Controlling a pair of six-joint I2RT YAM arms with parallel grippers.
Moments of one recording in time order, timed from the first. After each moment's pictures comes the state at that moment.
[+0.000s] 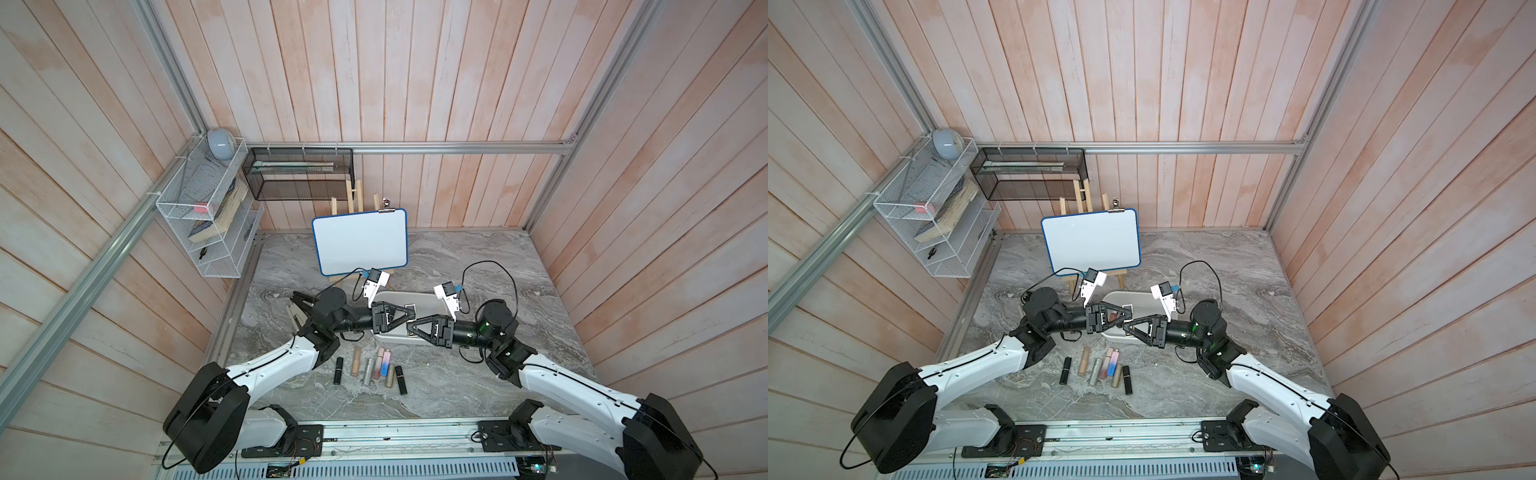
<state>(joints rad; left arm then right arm) -0.64 1.31 0.65 0.69 0.86 -0.93 0.67 1.05 0.47 0.55 -0.77 0.95</state>
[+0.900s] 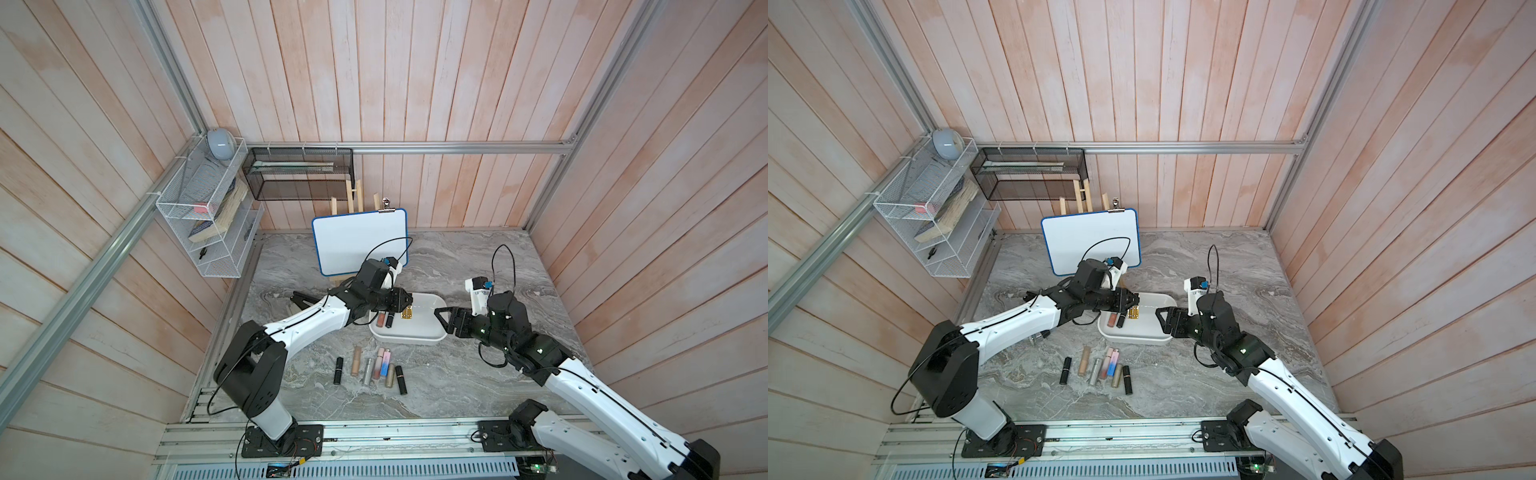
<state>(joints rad) -0.68 1.68 1.18 -0.23 0.32 -0.47 0.62 0.86 0.69 -0.36 -0.11 0.64</state>
